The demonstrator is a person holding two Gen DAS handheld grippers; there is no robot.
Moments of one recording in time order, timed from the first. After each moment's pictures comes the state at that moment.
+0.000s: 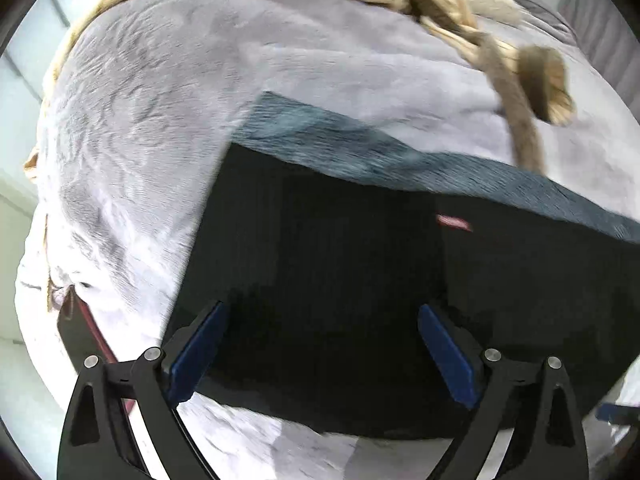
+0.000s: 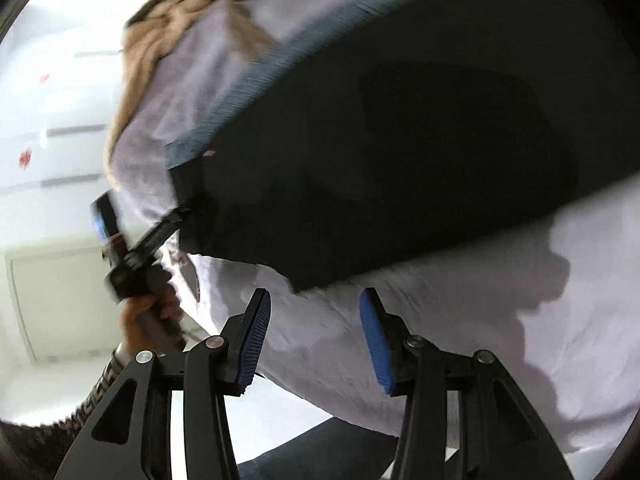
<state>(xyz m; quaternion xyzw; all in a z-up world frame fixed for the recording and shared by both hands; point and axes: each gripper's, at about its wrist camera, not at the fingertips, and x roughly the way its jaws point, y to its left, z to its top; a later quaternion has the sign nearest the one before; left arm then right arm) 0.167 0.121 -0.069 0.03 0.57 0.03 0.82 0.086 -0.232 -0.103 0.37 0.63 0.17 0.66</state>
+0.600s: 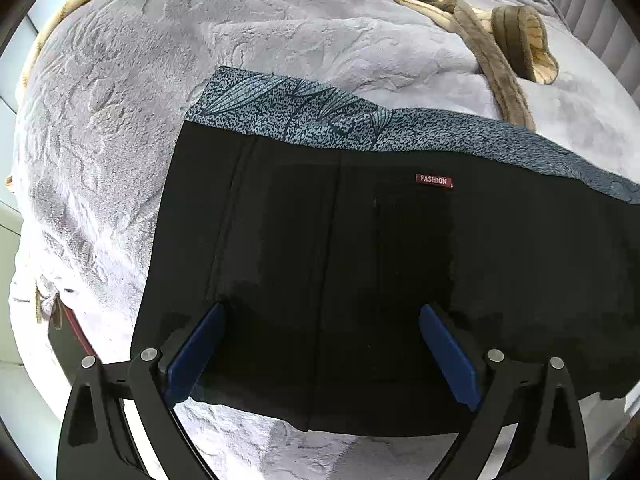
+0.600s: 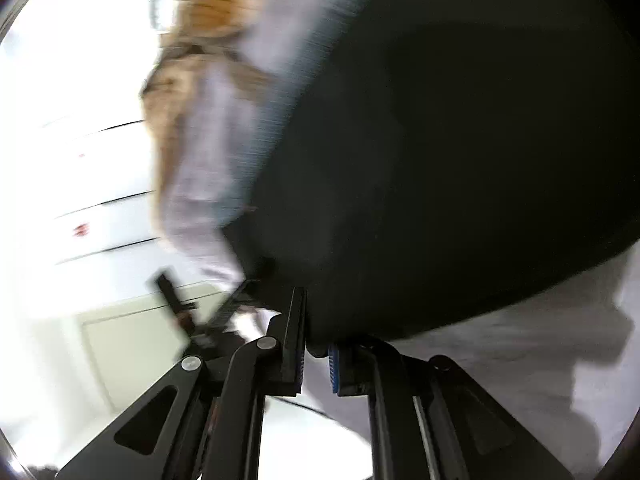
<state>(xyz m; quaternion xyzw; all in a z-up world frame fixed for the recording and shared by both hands) 0.173 0.133 -0.093 0.04 0.59 0.00 0.81 0.103 -0.231 -0.097 0.48 0.54 0.23 0.66</state>
